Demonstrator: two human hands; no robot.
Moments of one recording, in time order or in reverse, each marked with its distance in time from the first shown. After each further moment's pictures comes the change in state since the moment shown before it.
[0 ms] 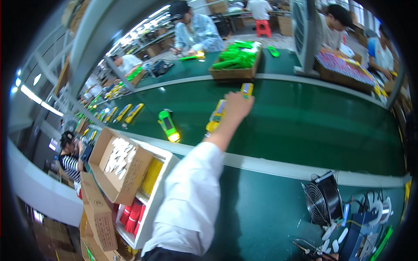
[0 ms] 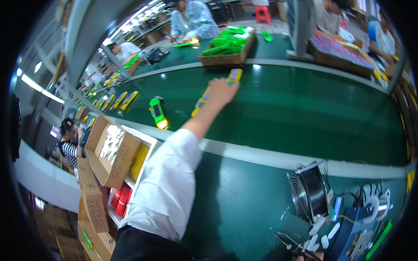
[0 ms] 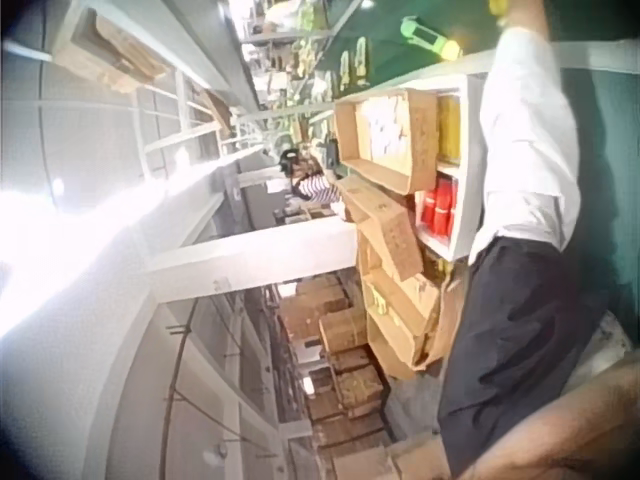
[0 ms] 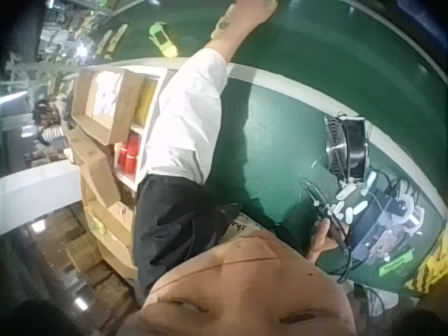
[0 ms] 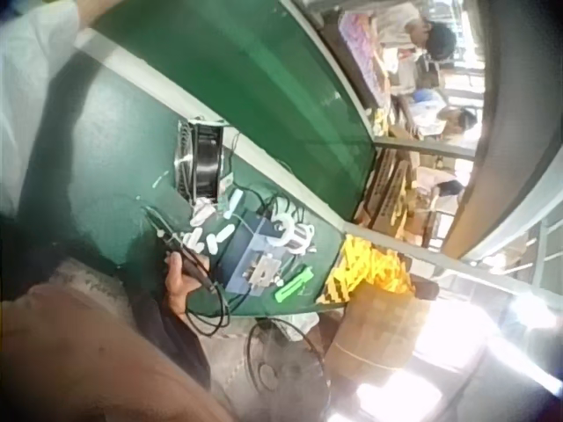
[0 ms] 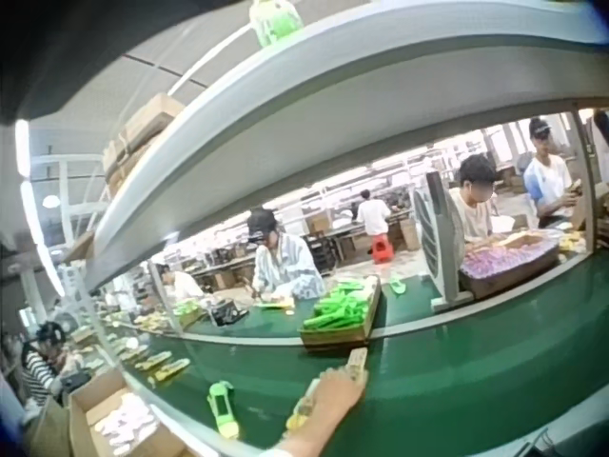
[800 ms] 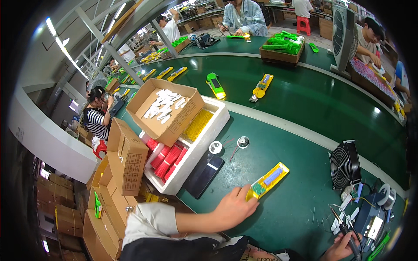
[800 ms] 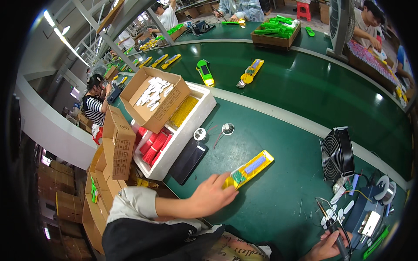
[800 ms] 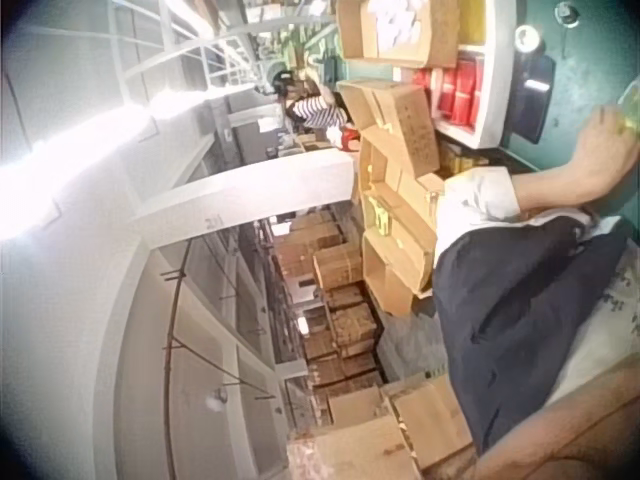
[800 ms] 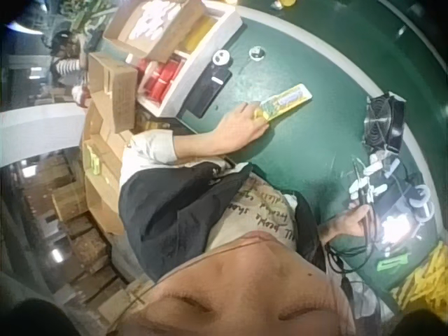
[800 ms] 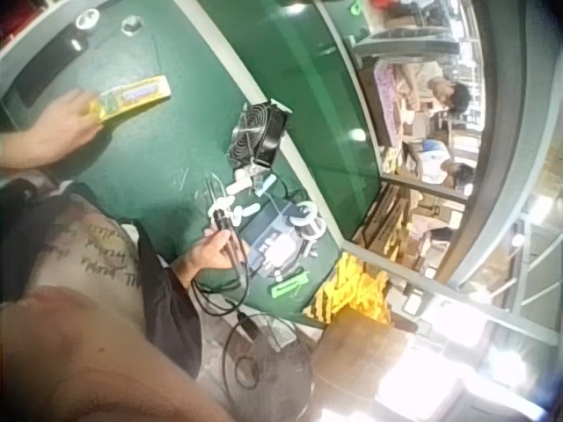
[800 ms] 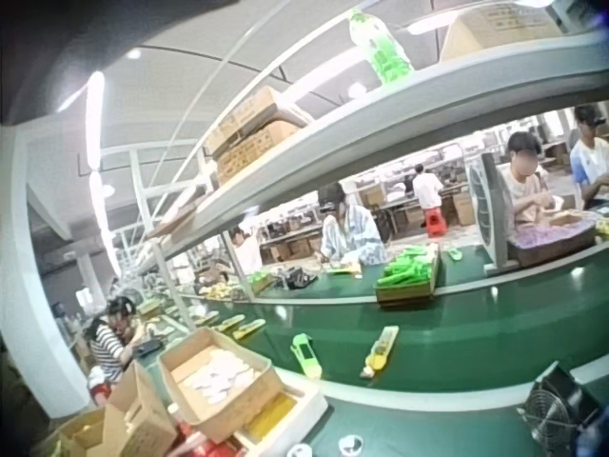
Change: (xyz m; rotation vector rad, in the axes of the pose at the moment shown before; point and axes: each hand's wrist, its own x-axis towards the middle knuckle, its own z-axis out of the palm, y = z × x) left_hand -0.395 0.005 -0.249 -0.210 -0.332 0.261; right_hand -0.007 0.026 -0.010 0.220 0.373 -0.313
